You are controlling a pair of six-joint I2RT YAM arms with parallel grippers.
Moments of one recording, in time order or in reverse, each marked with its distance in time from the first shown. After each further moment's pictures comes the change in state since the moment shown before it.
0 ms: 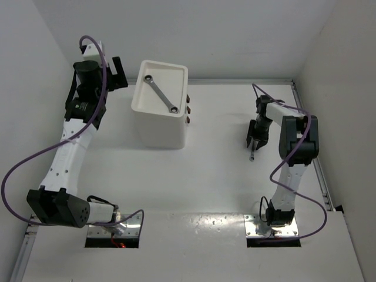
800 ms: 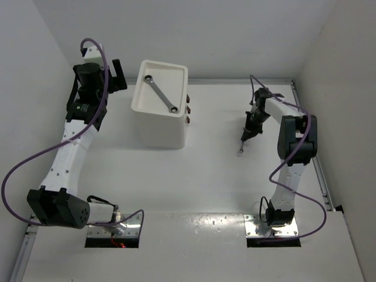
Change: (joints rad) left arm 0.000 -0.007 -0.018 0.013 -0.049 0.014; right arm 0.023 0.026 0.092 -0.015 -0.157 -0.032
